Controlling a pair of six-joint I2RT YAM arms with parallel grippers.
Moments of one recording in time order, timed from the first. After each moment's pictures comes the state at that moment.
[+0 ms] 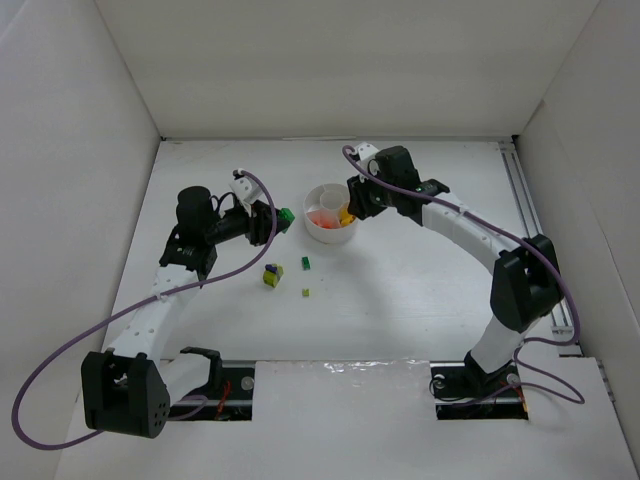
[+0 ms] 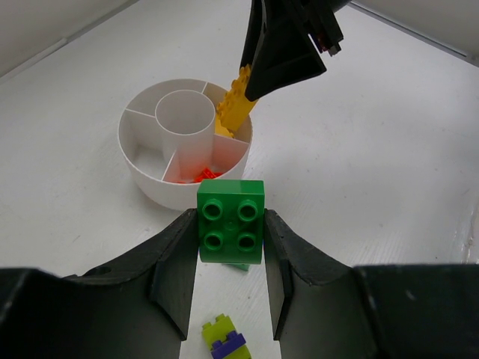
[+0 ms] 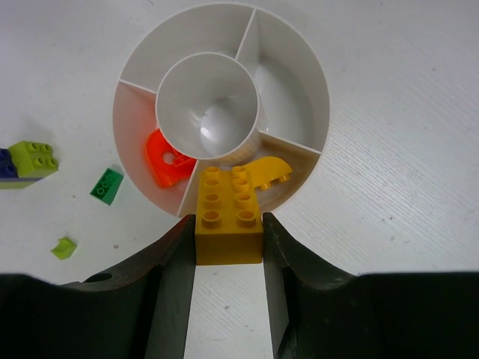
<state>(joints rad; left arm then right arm) -0.16 1.08 0.76 0.05 0.84 0.09 0.52 1.71 1.38 -0.34 -0.21 -0.02</state>
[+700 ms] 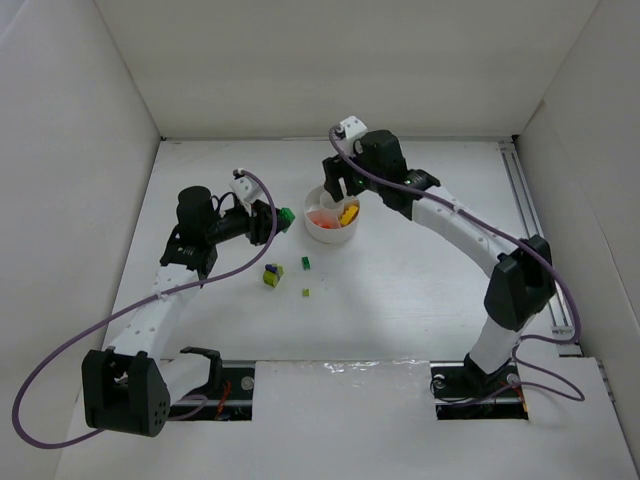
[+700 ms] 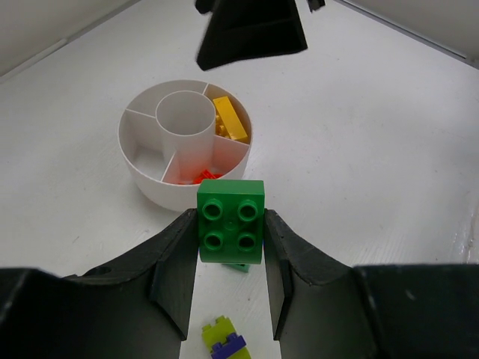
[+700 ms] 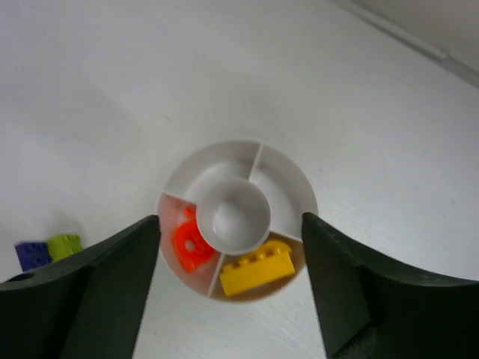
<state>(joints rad) -0.16 1.09 0.76 0.06 0.84 0.08 0.59 1.73 1.52 -0.30 -0.07 0.01</state>
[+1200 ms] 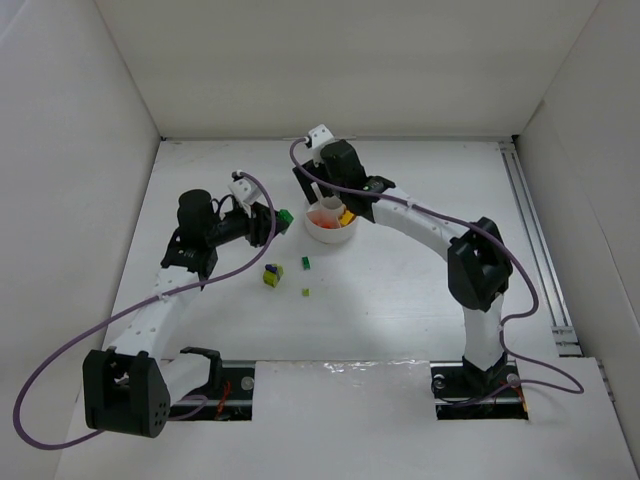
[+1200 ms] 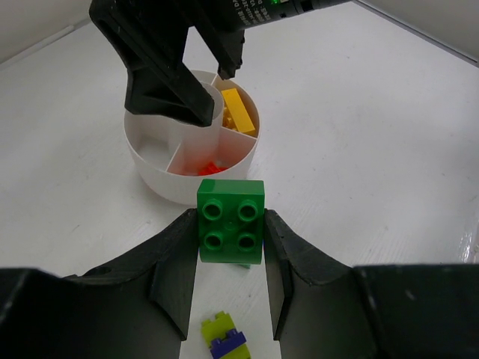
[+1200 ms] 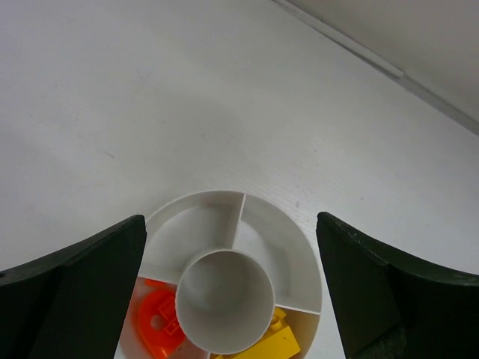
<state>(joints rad) -0.16 1.08 0.73 0.08 0.81 0.06 0.72 1.99 1.68 -0.16 0.25 -0.05</state>
